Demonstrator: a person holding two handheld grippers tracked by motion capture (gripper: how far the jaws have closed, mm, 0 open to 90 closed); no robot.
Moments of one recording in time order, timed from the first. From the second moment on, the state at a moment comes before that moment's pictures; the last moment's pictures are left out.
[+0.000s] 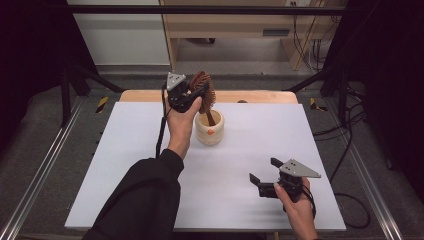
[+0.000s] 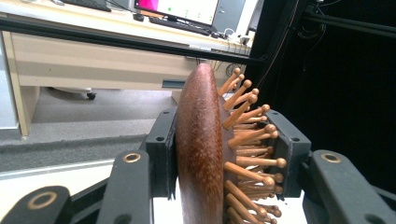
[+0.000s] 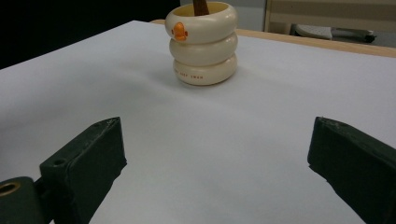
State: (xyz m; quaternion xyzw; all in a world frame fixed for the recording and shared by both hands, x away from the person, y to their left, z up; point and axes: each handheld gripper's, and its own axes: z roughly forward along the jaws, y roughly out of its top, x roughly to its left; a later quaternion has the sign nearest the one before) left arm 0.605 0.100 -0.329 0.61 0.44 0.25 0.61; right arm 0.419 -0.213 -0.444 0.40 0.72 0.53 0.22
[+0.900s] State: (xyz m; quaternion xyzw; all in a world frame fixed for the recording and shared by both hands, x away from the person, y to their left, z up) left arm 0.605 0.096 -0.340 0.62 0.44 0.25 0.60; right arm 0.420 -0.212 -0.445 0.40 0.72 0.53 0.22
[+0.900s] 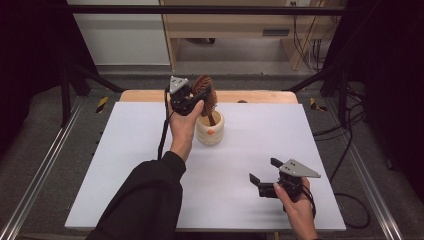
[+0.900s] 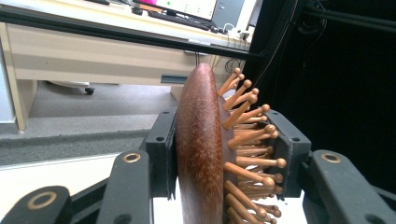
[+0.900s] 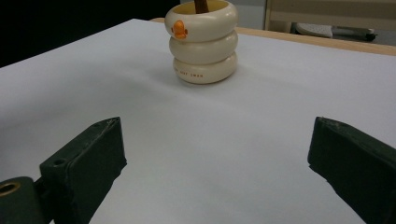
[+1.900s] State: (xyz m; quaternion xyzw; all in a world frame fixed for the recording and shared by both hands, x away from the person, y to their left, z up) left arm 0.603 0.096 -0.349 0.61 0.45 0.24 0.61; right arm 0.420 -0.210 -0.446 0.40 0.72 0.52 0.22
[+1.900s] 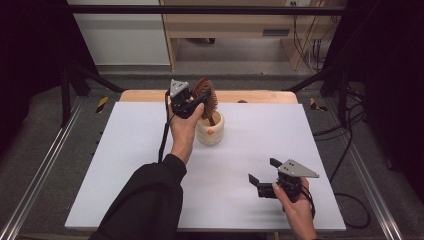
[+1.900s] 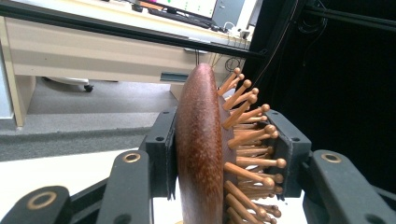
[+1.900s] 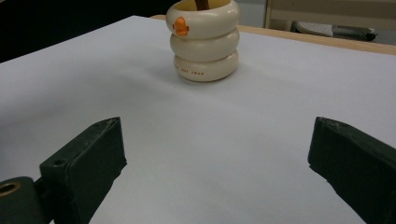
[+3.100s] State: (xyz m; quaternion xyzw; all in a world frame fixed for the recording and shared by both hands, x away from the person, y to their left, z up) left arm 0.602 0.092 -0.355 0.61 0.45 0.23 0.61; right arm 0.420 -0.210 -0.446 0.40 0.73 0.52 0.22
